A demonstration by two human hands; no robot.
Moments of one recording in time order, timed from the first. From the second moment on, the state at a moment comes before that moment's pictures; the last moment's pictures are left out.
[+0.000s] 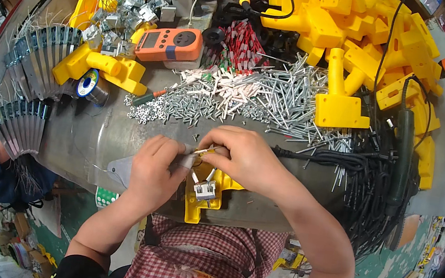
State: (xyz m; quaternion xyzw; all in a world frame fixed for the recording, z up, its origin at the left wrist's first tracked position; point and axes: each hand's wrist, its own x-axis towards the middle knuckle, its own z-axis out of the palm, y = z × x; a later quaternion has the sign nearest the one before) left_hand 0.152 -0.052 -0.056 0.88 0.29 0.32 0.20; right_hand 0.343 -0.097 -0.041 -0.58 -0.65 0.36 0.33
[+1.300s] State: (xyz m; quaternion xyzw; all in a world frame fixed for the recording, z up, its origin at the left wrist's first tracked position) left_hand 0.152 -0.002 -0.031 0.95 -0.01 0.08 0.31; right_hand 0.297 -0.186 -0.060 -0.67 -0.64 0.10 0.36
